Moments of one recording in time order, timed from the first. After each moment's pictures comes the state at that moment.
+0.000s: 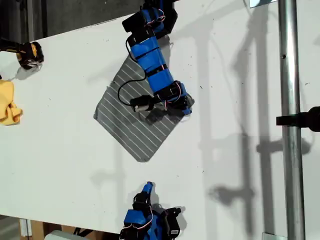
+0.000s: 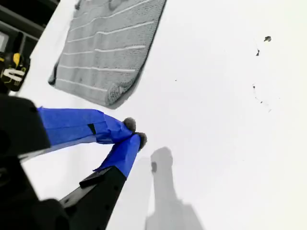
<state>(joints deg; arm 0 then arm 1) -16.3 198.8 178.7 73.5 -74.9 -17.8 60.5 78.7 77.4 97.6</state>
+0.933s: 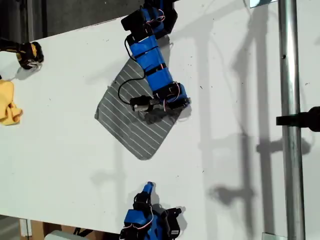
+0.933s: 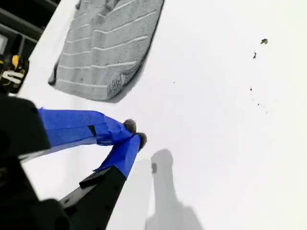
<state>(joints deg) -15.3 198.8 178.2 72.9 -75.6 -17.6 61.2 81.0 70.8 98.2</state>
